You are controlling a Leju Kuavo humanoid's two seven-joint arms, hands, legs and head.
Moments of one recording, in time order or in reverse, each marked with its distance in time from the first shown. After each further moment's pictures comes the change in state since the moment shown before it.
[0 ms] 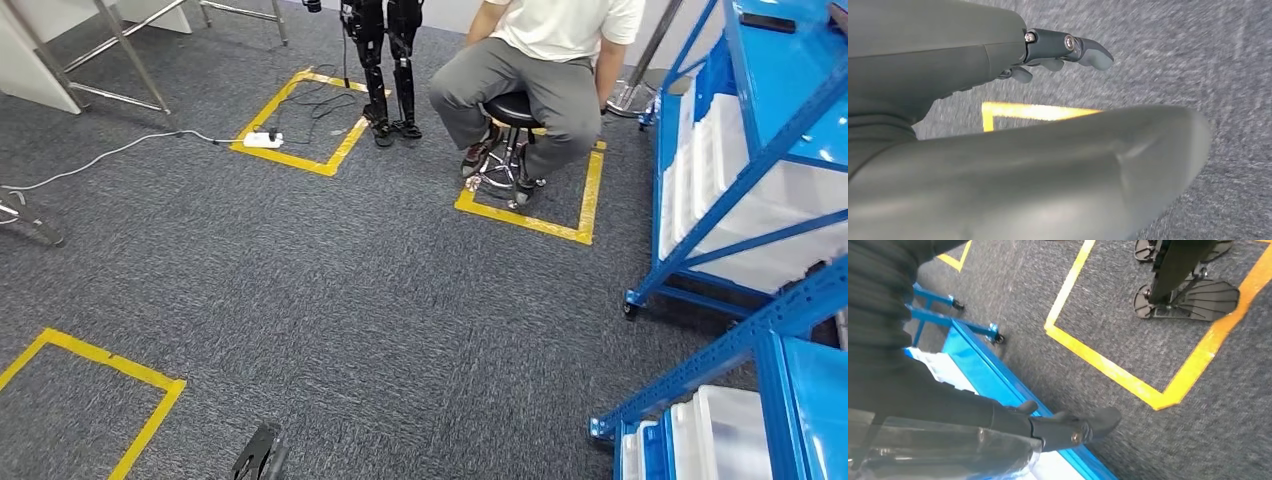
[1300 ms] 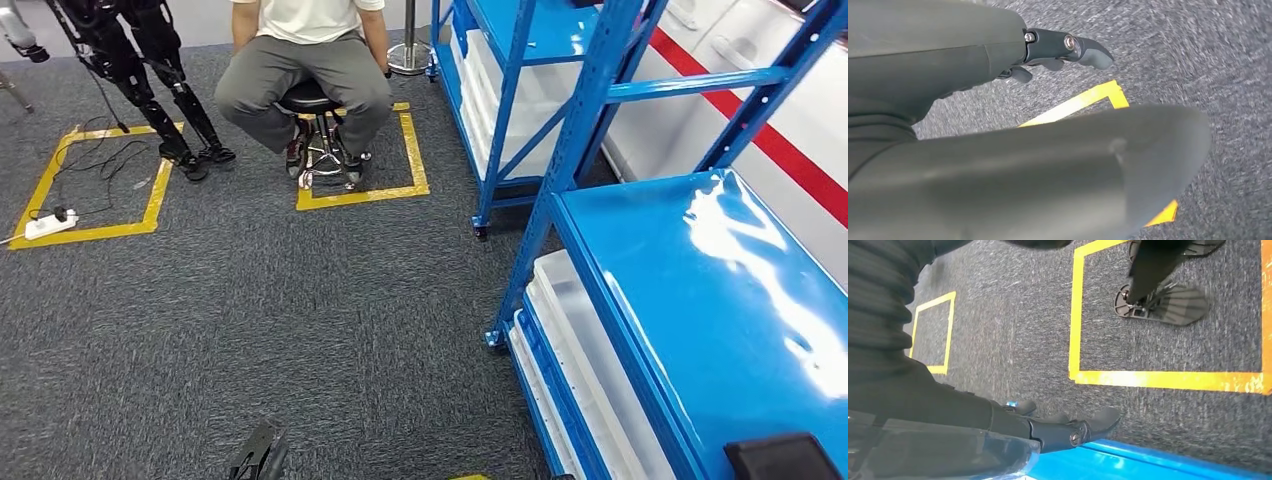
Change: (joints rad) left arm -0.004 0.006 -0.002 0.000 -0.006 -0.008 -0.007; right arm -0.018 -0.008 -0.017 0.000 0.003 0.007 0.002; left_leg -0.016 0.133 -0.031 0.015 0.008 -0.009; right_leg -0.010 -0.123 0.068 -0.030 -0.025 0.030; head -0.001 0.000
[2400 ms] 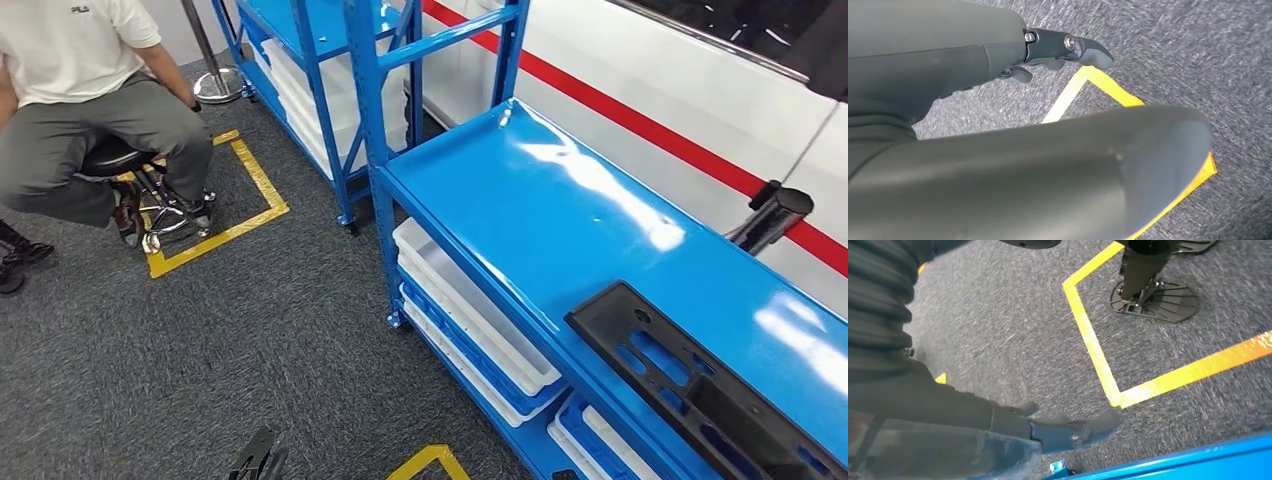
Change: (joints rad) left arm 0.001 0.006 0.003 0.000 -0.012 -0.026 0.038; right arm -0.010 0.001 -0.019 0.000 0.022 0.002 -0.001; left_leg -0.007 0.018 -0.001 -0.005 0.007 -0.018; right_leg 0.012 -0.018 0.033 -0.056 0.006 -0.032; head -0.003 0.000
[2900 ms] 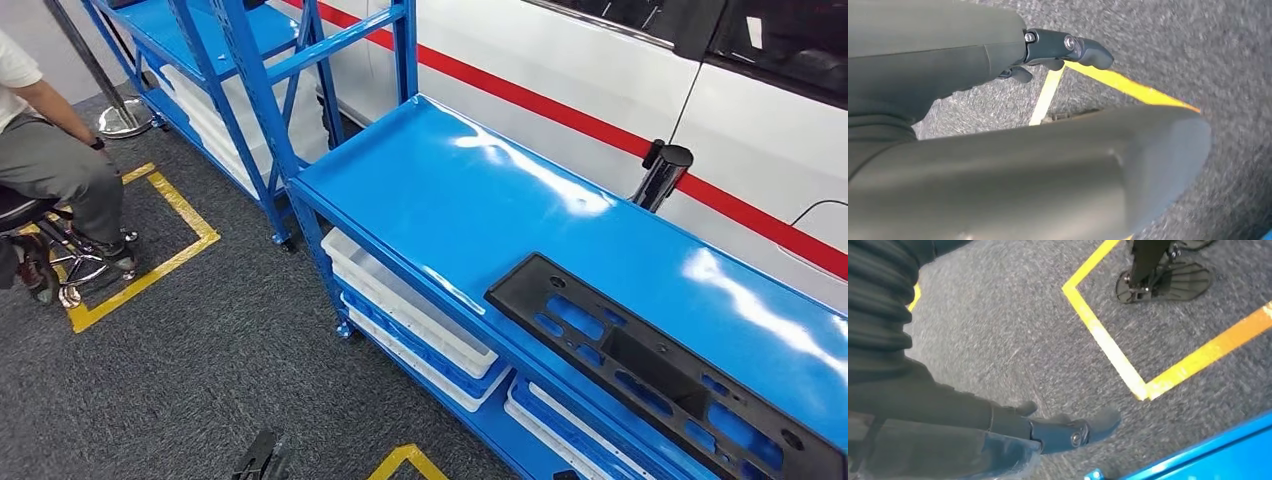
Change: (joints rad) left arm 0.007 0.006 0.005 0.000 -0.001 0.008 0.000; right arm 0.004 0.008 -0.001 0.000 0.005 0.003 0.000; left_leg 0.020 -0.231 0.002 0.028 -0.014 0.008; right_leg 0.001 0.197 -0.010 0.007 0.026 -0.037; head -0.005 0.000
